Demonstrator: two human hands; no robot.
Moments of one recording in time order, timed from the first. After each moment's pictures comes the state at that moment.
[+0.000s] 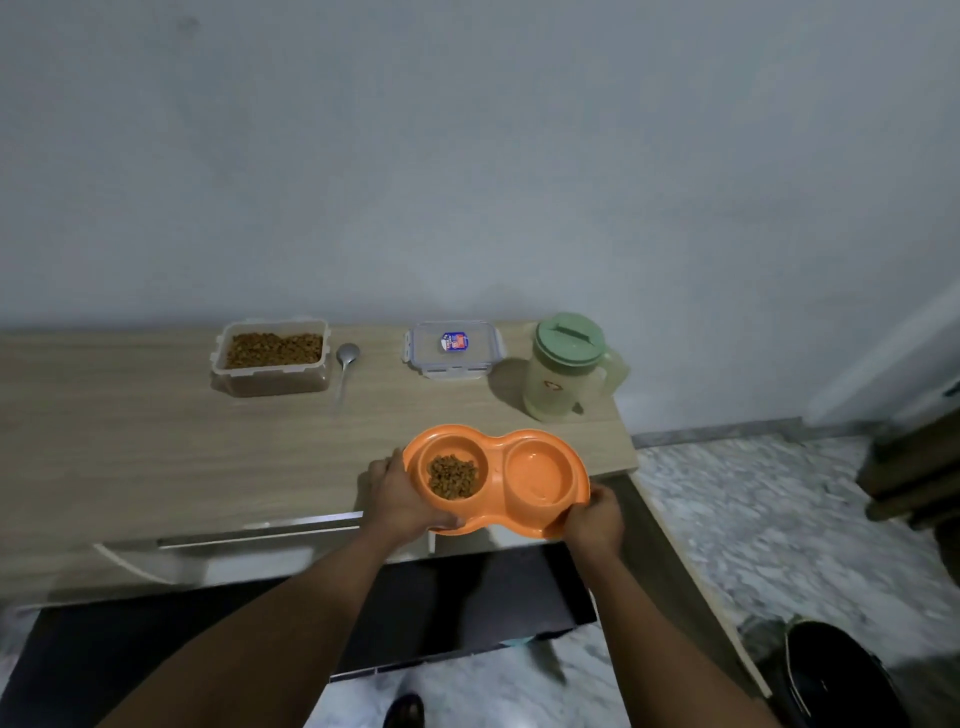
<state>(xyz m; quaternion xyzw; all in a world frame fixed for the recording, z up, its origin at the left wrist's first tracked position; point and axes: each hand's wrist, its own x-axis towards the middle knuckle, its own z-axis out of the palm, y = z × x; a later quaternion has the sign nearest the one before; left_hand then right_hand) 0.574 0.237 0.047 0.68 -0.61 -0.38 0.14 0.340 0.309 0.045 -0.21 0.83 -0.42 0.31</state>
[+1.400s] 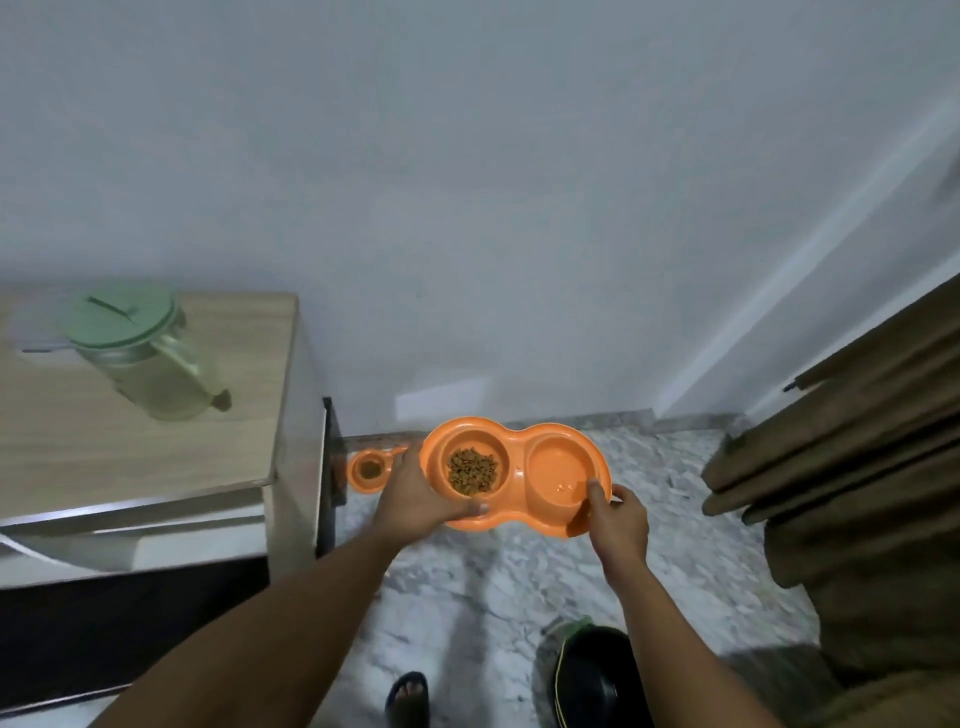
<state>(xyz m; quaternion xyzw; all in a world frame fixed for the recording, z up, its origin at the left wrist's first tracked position) 0.007 0.301 0.022 0.52 -0.64 -0.49 0.28 -0.237 0.393 0.039 -0.19 0.85 -0.41 0.28</state>
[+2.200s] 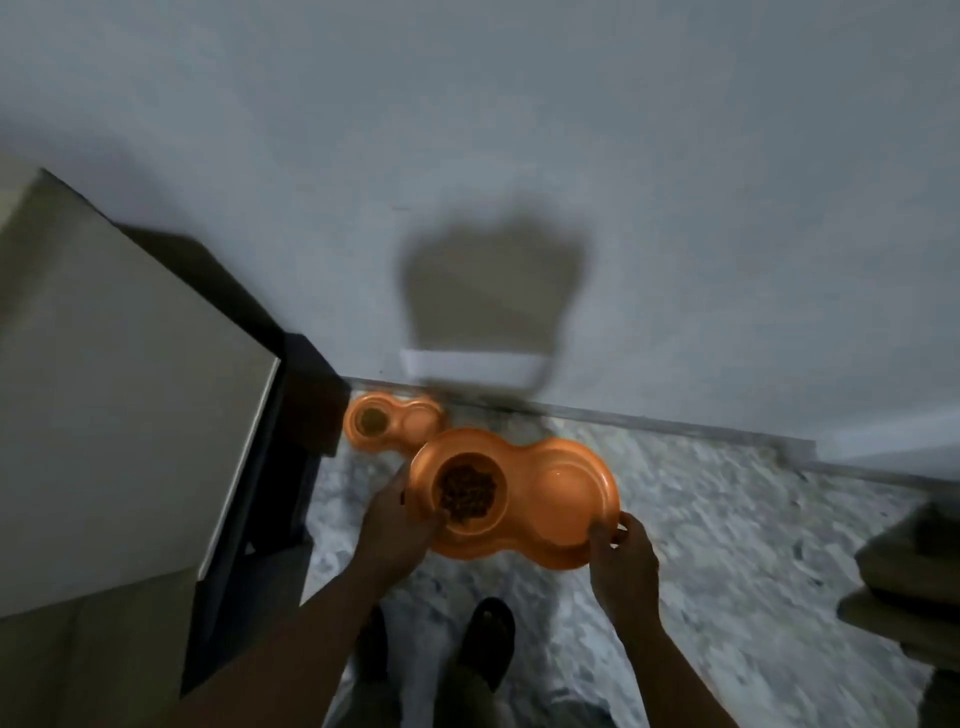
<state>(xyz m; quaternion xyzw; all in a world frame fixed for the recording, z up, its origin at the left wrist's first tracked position) -0.140 0.109 -0.237 0.69 -0.41 -0.54 0.24 -0.398 0.129 -0.245 -0.32 0.85 -0.19 0.38</state>
